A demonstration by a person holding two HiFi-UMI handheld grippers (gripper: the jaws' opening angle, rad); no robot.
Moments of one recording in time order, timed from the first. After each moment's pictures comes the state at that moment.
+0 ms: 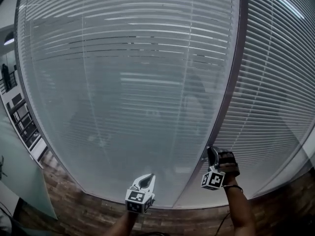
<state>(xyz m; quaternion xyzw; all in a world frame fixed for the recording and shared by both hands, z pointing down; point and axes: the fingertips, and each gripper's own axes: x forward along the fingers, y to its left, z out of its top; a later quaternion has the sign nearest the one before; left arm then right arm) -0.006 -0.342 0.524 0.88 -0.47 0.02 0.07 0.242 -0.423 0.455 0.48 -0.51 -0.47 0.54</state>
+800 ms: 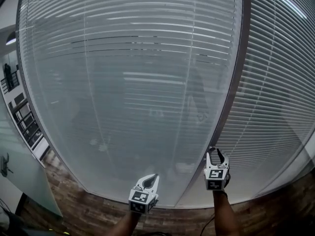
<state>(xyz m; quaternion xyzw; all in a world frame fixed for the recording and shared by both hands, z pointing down) 0.002 -0.342 0.523 0.88 -0.46 0.03 0.06 0.248 -0.418 0.442 0.68 -0.70 -0.13 0.17</state>
